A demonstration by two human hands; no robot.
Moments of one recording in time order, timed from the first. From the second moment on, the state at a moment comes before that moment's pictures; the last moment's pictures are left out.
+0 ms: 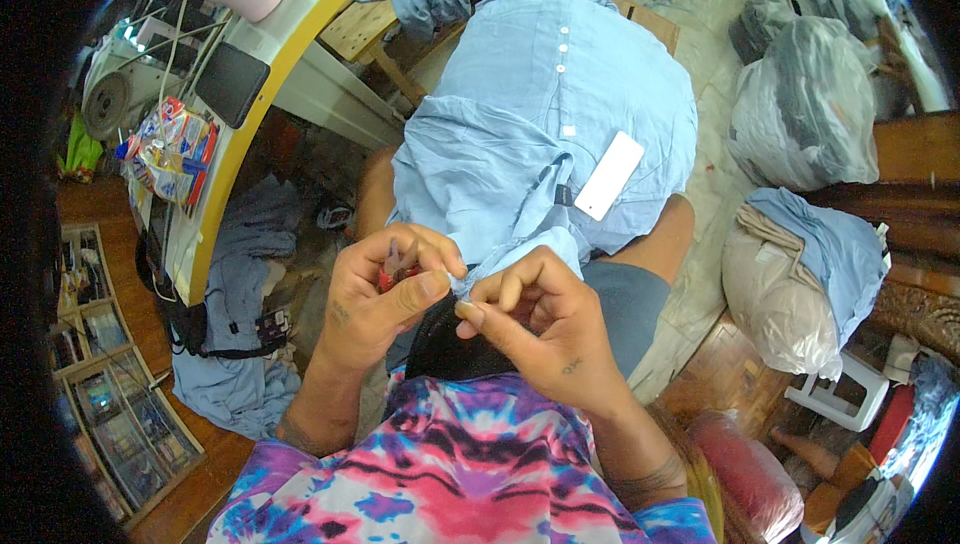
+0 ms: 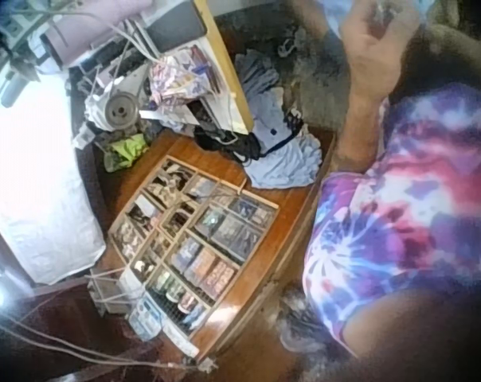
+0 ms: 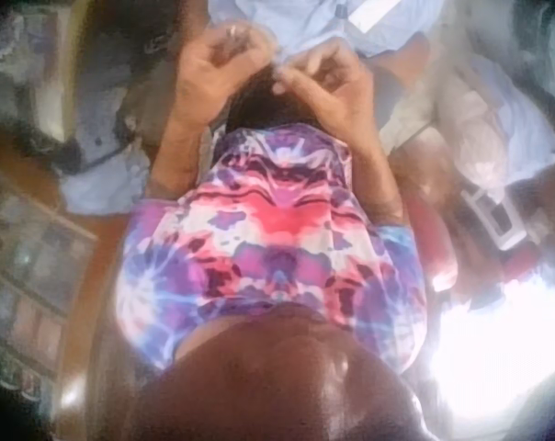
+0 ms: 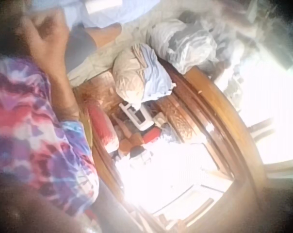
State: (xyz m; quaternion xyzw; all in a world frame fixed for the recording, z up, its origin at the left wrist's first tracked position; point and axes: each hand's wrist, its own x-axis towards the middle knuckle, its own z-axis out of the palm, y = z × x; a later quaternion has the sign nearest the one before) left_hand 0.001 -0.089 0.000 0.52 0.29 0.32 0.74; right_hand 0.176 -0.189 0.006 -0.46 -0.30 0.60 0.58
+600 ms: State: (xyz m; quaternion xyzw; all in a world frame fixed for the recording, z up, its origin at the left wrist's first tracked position) left_hand -0.017 -0.097 -0.010 0.36 0.31 0.27 0.84; right_hand 0.191 -0.221 0.014 -0.59 -0.47 0.53 0.38
